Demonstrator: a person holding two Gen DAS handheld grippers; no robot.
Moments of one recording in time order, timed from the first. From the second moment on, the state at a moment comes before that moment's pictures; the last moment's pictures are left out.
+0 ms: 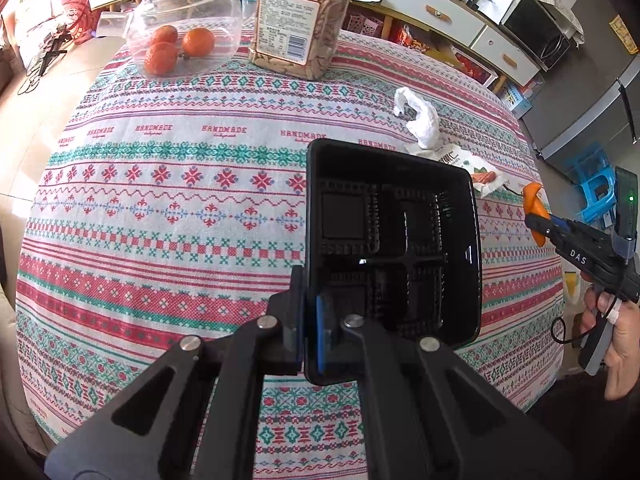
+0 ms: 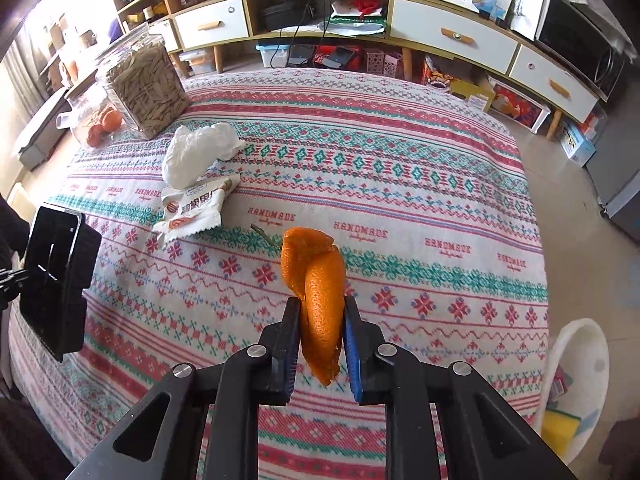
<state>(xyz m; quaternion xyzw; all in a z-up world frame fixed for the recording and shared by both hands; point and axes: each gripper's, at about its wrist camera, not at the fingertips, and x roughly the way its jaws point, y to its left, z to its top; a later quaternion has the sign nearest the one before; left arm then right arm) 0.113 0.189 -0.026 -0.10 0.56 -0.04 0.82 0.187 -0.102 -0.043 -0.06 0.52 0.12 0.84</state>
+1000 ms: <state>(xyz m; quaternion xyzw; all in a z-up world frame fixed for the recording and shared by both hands) 0.141 -0.092 -0.031 0.00 0.57 -0.20 0.80 0.079 -0.389 -0.019 0.10 0.50 -0.01 0.86</state>
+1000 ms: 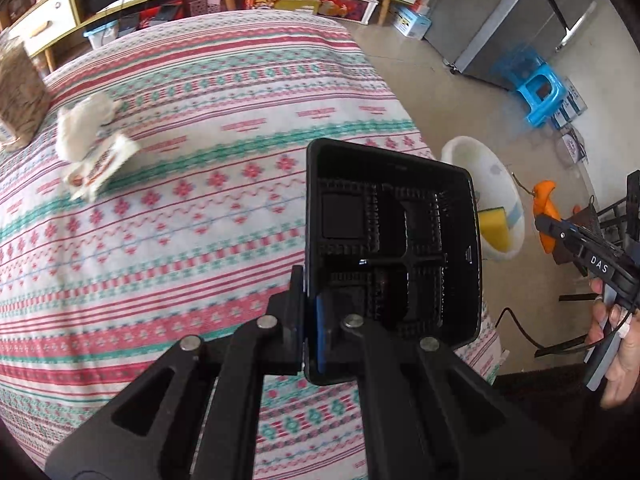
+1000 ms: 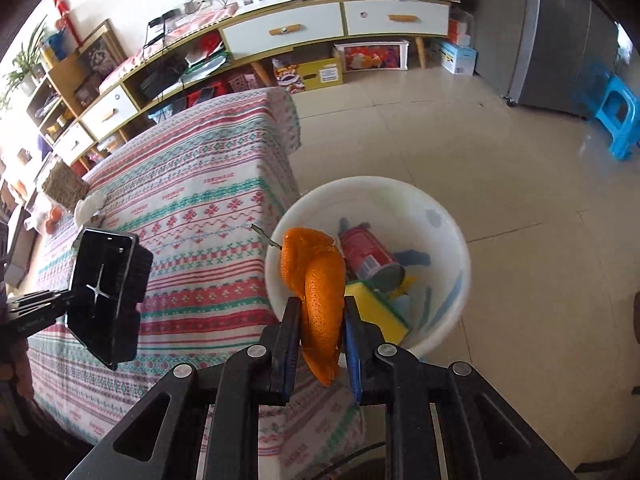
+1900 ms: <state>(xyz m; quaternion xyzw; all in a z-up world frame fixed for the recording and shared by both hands) 0.181 -0.281 -0.040 0.14 0.52 -0.19 0.82 0.046 -0.476 -0.023 0.18 0.48 -0.04 0.86</state>
